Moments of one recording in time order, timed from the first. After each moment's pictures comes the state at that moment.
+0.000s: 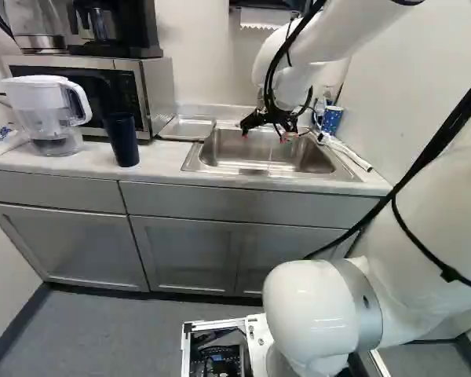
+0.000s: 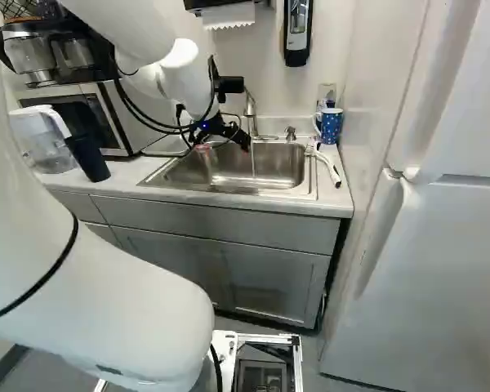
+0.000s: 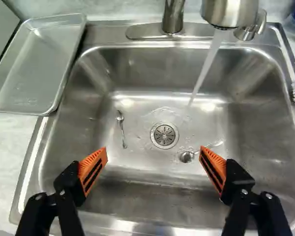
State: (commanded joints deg) arm -1.5 11.1 -47.3 3.7 -21.1 0.0
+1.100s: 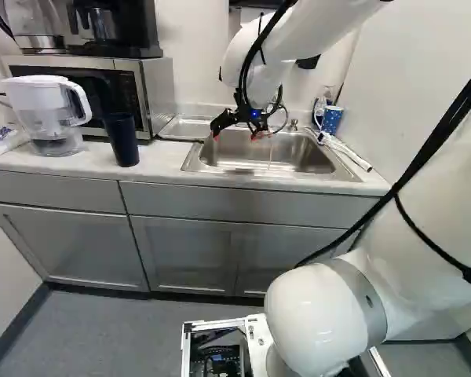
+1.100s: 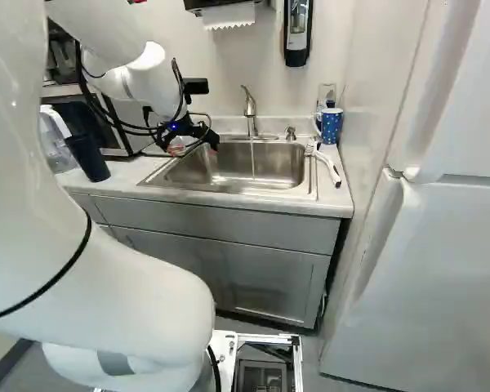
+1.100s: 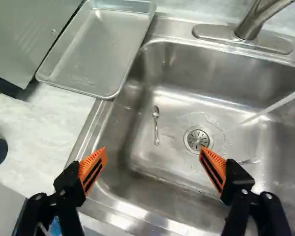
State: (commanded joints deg) arm 10.5 10.1 -48.3 3.7 -21.1 0.0
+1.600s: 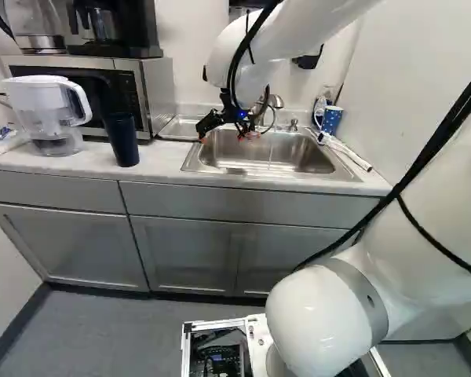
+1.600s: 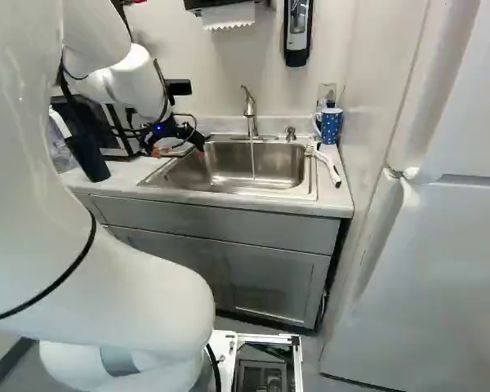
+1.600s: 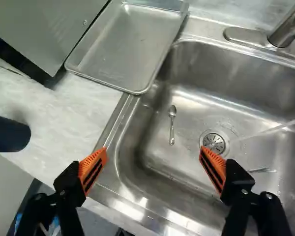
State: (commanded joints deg) arm 16.2 10.3 -48.1 3.7 -21.1 0.0
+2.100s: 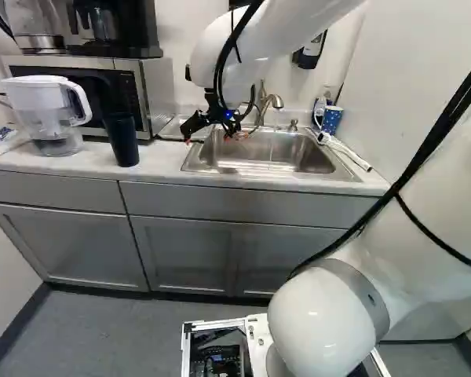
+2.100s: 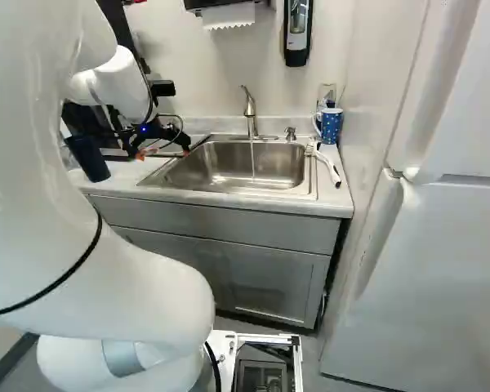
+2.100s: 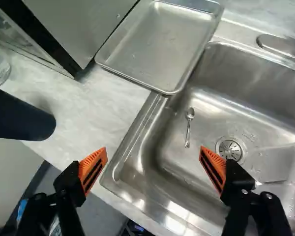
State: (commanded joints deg) arm 21.7 9.1 -49.2 3.7 -21.1 0.0
